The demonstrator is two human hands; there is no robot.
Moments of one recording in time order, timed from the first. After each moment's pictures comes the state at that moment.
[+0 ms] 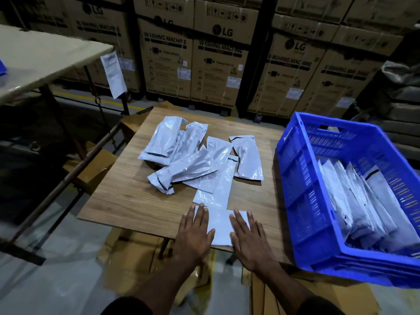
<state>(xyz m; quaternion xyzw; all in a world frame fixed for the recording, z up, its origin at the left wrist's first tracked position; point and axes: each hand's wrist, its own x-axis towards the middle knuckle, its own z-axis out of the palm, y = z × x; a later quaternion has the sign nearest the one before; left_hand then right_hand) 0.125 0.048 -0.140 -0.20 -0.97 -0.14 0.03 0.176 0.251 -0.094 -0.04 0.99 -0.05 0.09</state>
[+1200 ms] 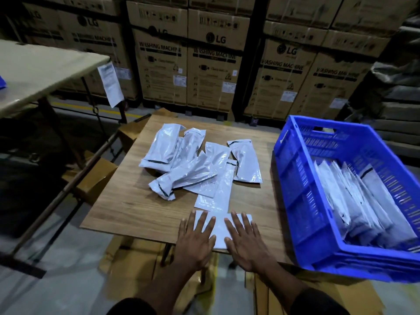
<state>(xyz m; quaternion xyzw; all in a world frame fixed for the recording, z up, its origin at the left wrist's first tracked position) 0.128 0.035 -0.131 -0.25 -0.96 -0.13 0.00 0.166 0.241 -0.105 -0.07 0.99 -0.03 0.11</state>
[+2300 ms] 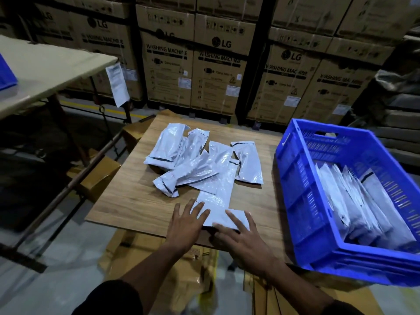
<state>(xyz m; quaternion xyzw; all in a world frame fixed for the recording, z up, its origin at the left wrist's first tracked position) 0.095 0.011 -0.094 -0.28 -0.96 0.00 -0.02 0.176 0.240 -0.067 -0.34 0.93 0.08 -0.14</state>
